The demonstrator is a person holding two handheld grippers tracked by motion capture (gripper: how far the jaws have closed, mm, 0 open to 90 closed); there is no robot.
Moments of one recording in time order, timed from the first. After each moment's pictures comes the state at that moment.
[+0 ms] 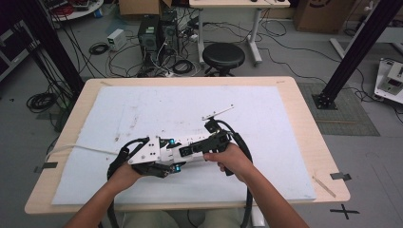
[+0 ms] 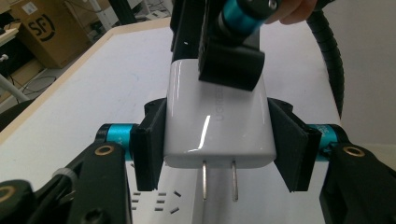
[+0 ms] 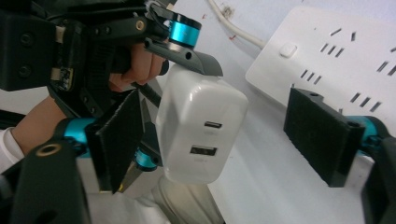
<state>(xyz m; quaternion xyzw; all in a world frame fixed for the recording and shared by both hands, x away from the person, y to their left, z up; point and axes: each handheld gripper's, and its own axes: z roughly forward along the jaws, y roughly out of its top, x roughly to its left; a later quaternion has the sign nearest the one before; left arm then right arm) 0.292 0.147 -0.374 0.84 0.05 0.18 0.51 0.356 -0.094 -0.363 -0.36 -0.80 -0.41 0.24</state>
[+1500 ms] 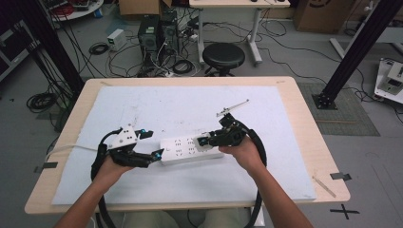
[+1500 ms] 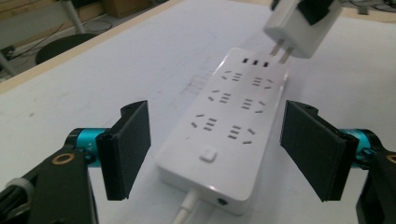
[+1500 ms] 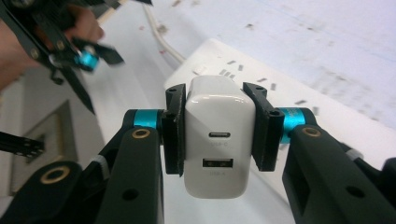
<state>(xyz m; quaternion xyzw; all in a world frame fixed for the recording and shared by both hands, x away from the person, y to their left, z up) 0.313 0.211 -0.388 0.80 0.26 0.19 0.51 0.366 -0.134 -0.354 -0.33 -0.85 -0.42 0.06</state>
